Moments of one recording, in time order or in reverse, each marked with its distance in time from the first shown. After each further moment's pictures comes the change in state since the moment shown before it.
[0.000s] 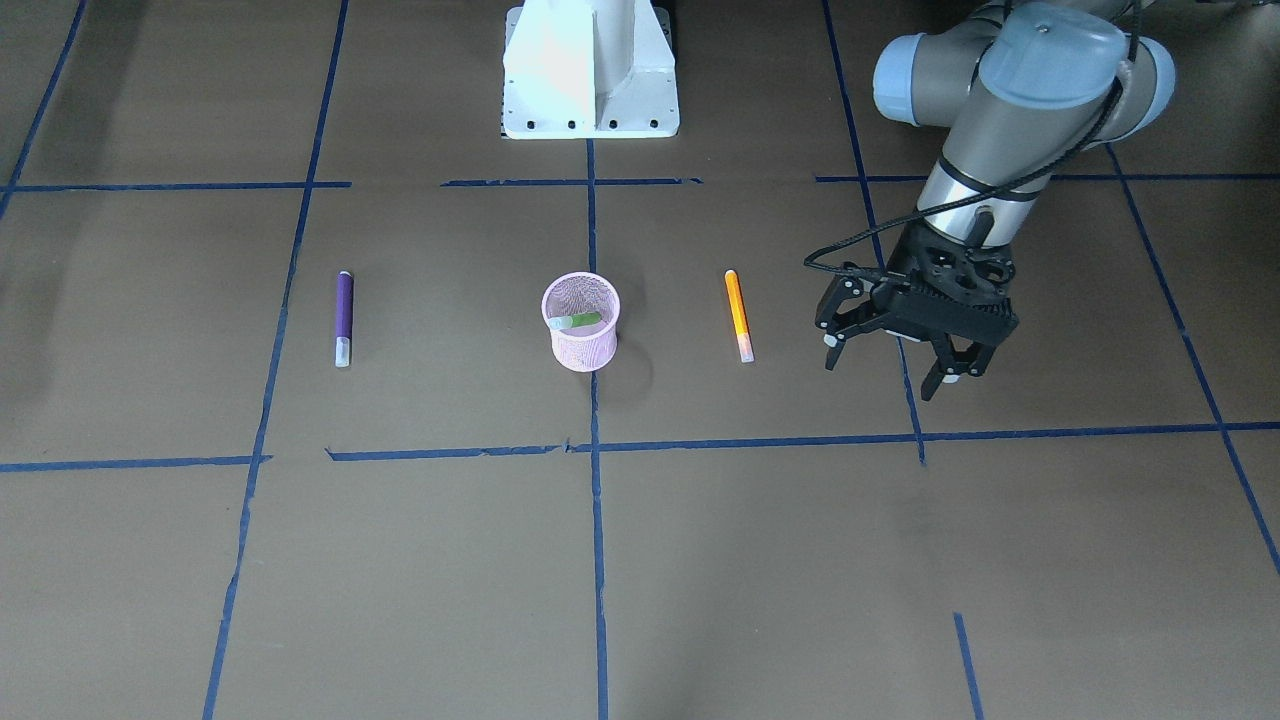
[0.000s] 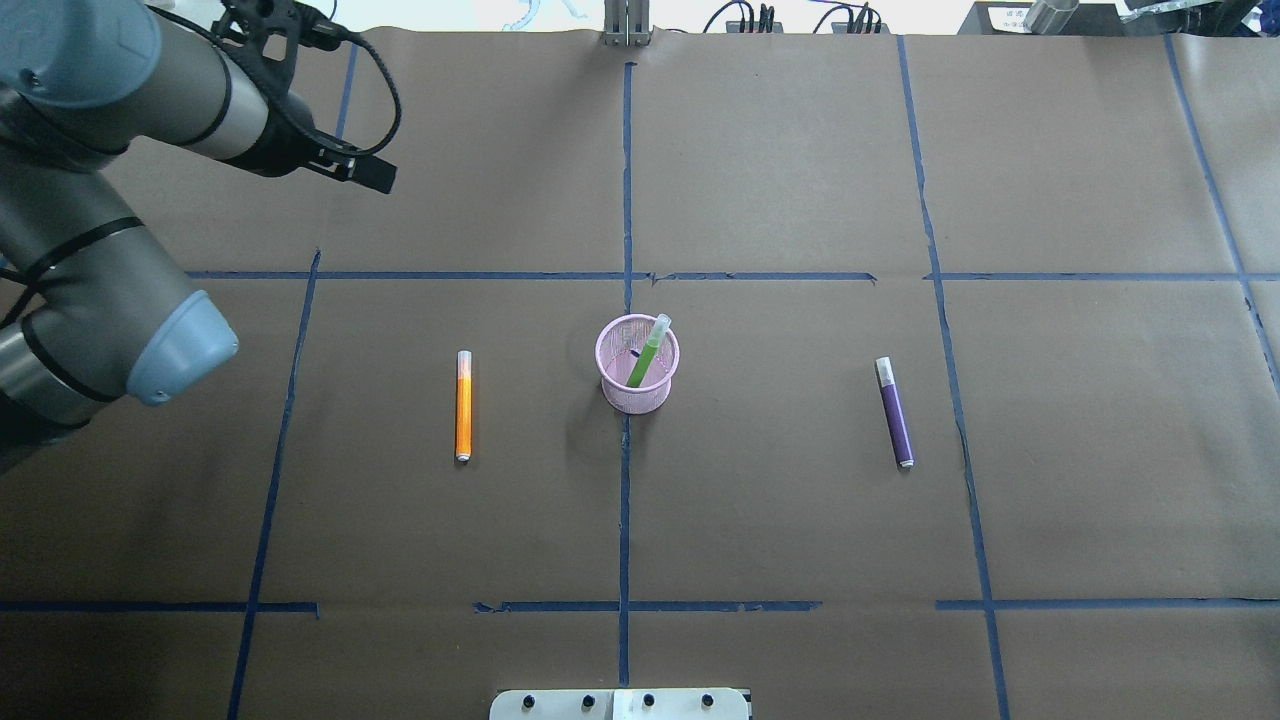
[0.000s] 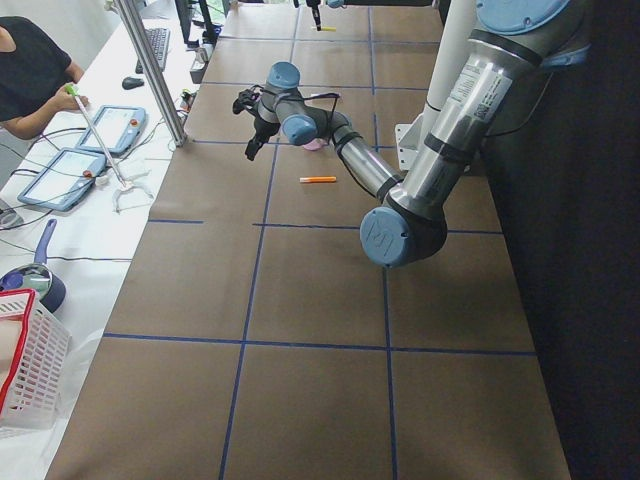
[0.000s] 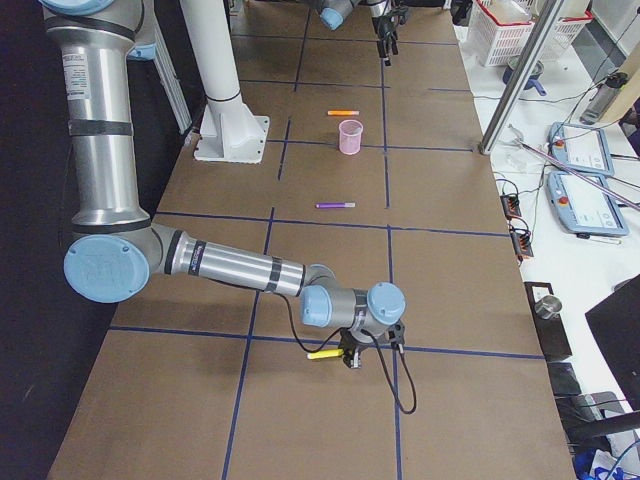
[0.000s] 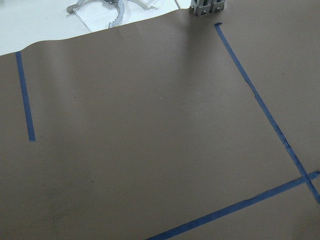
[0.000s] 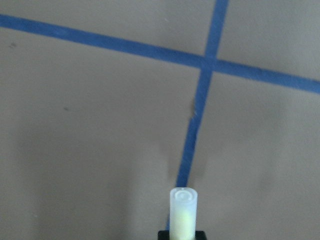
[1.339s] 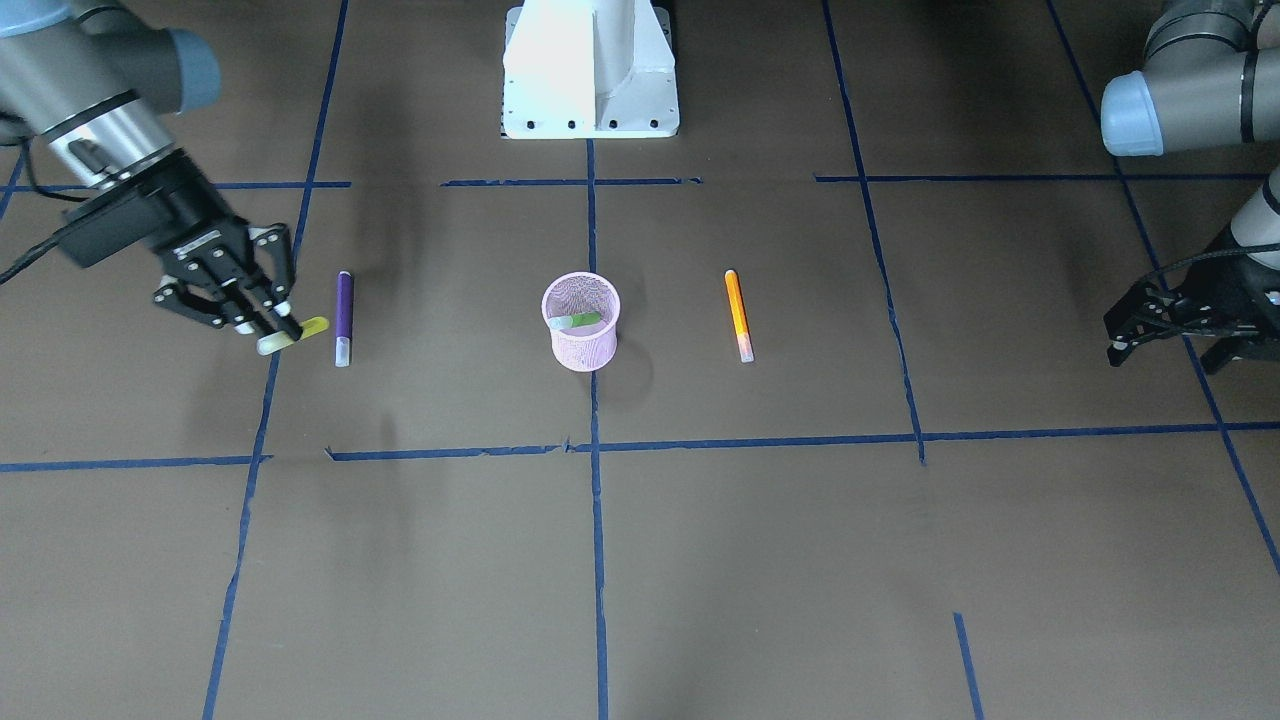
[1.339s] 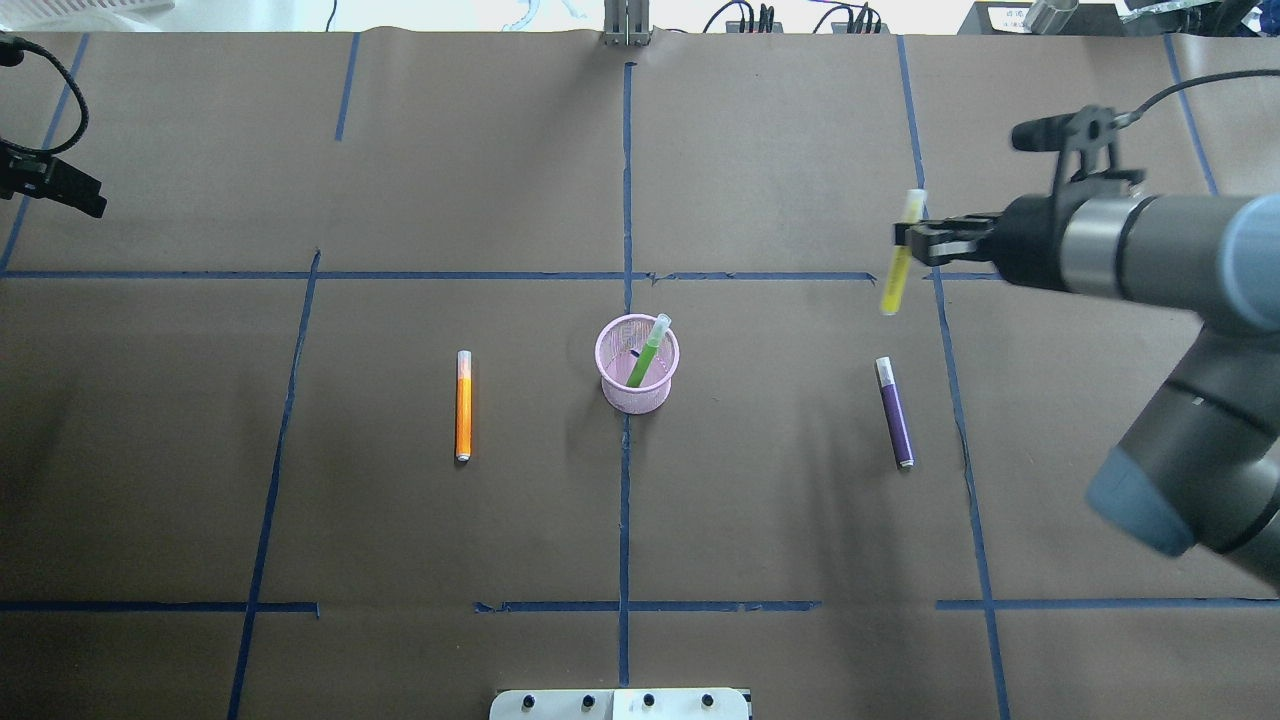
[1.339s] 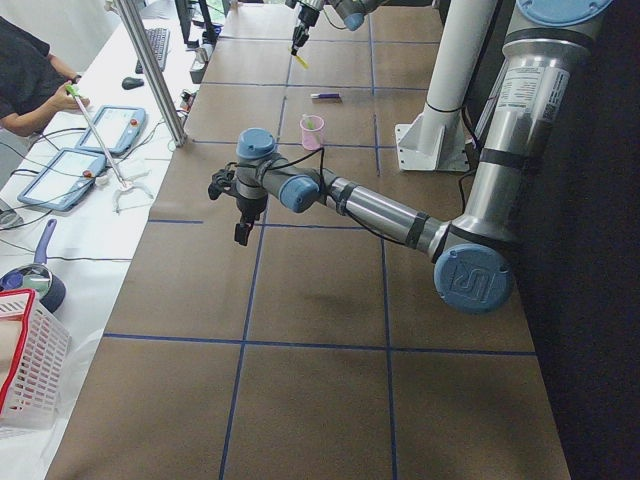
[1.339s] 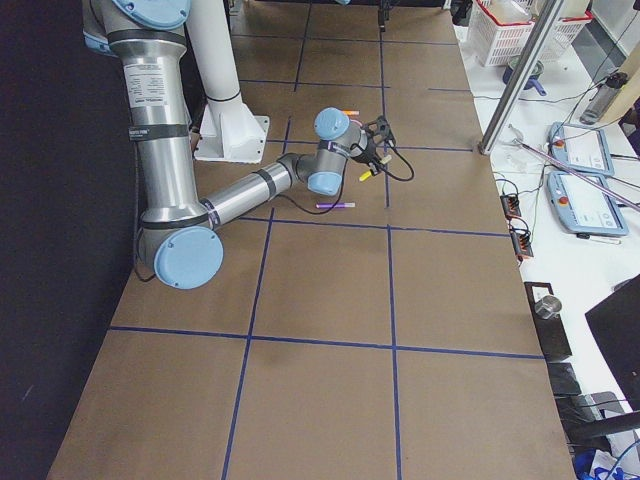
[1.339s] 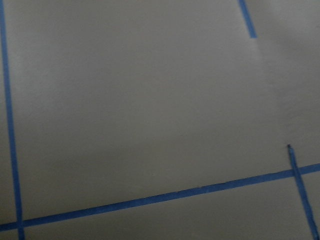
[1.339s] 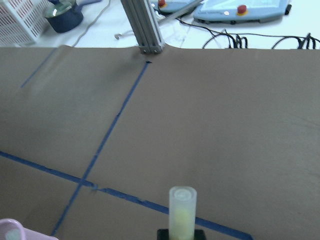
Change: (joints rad) left arm -0.281 0.273 0.057 0.088 -0.200 0.150; right arm -0.647 0.103 0.513 0.703 -0.679 1.026
